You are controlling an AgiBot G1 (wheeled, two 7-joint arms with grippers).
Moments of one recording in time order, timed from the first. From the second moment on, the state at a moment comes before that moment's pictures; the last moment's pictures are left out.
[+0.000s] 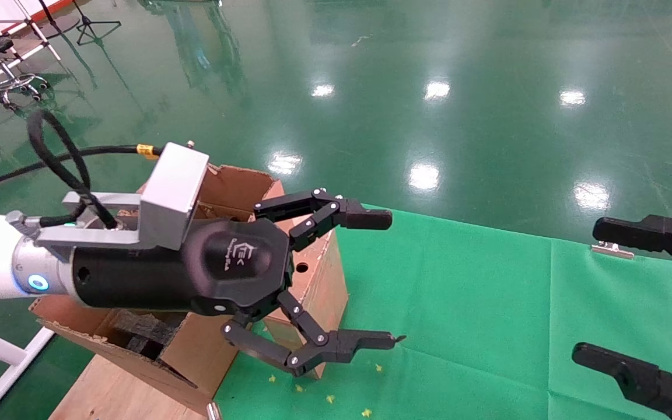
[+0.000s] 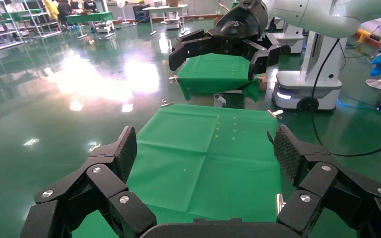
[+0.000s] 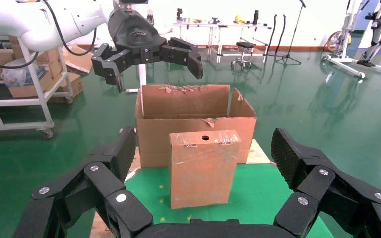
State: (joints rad) left arm -1.08 0.61 0.28 -1.28 0.74 1.49 -0.19; right arm 1.08 -0.58 -0.34 1.24 -0.67 -1.45 0.14
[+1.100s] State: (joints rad) left arm -1.17 0.57 0.35 -1.30 0.95 1.39 -0.30; right arm 1.08 -0.58 -0.34 1.24 -0.67 -1.45 0.14
